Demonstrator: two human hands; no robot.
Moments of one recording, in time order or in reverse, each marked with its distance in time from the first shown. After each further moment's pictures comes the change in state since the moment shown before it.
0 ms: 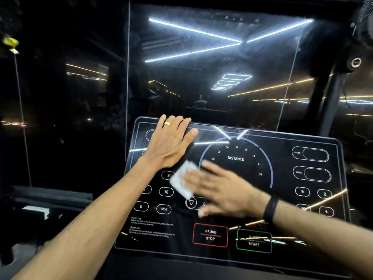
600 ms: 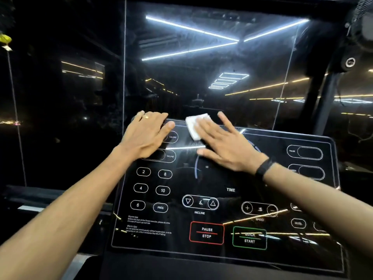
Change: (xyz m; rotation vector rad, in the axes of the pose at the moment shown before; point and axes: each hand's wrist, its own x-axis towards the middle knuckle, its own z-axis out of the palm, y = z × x) left_hand 0.000 -0.047 -0.021 0.051 -0.051 -0.034; right_hand 0.030 0.080 -0.023 0.011 -0.016 0.402
